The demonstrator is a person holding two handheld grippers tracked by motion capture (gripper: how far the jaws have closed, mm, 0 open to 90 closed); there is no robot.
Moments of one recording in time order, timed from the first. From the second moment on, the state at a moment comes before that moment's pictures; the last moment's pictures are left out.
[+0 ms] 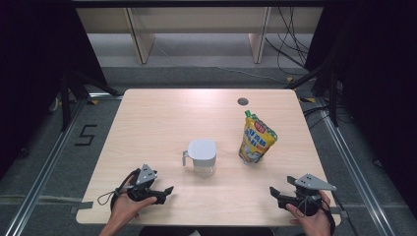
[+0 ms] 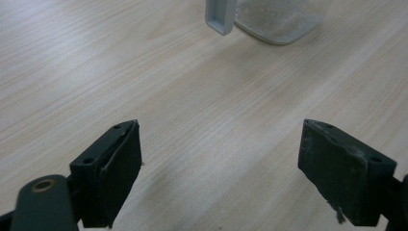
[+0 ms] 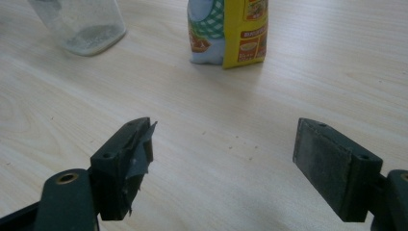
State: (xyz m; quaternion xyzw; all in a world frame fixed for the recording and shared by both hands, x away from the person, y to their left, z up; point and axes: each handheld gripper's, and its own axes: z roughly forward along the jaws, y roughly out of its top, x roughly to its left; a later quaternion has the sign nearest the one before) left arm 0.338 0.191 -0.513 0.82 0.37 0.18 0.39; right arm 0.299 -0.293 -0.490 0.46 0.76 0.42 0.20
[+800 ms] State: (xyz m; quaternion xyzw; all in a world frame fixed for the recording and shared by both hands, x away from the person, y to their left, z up) left arm 0.351 0.184 -0.506 0.80 0.38 0.19 0.42; right arm 0.299 -0.294 -0.489 0.47 0.75 0.43 0.19
